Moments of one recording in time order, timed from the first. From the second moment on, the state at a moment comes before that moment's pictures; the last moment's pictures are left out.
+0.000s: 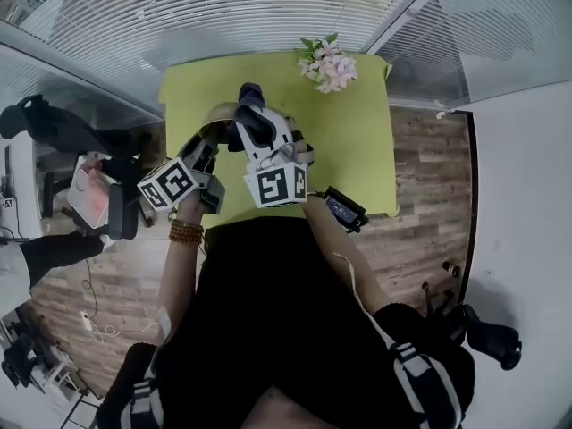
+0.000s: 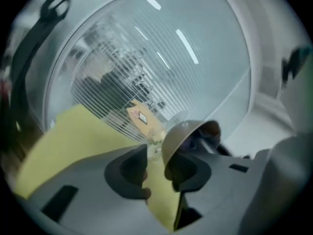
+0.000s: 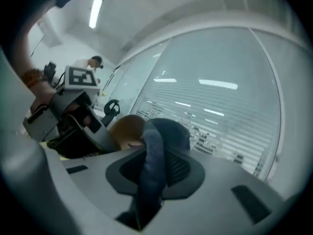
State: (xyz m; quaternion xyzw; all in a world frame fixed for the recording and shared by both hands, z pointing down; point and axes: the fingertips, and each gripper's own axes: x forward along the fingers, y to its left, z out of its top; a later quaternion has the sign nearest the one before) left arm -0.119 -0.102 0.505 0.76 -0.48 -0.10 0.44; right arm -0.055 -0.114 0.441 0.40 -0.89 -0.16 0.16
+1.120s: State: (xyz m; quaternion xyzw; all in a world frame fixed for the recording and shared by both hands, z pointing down) left arm -0.137 -0.103 0.462 0.67 -0.41 -0.37 0.49; right arm -0.081 -0.111 0.448 0.31 -0.91 0.29 -0.03
